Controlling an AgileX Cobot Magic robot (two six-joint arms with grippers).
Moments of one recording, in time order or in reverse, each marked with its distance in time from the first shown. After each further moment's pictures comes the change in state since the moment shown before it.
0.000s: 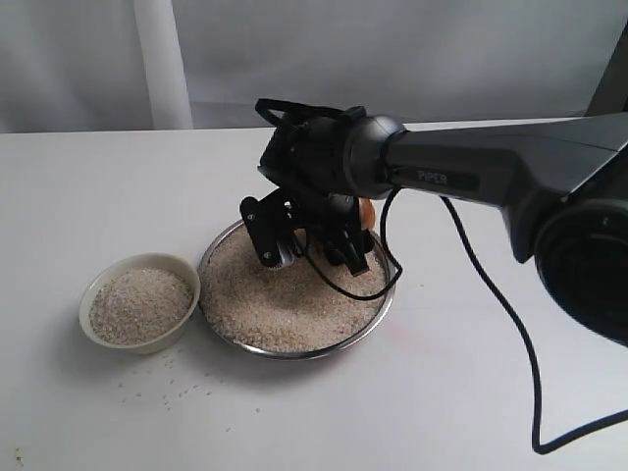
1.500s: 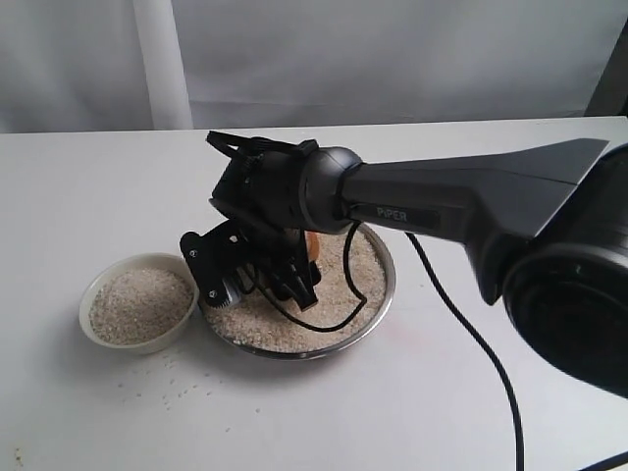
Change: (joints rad) left arm 0.000 0.000 0.000 0.000 0.000 0.000; right arm 0.110 0.020 -0.002 0.130 -0.101 -0.067
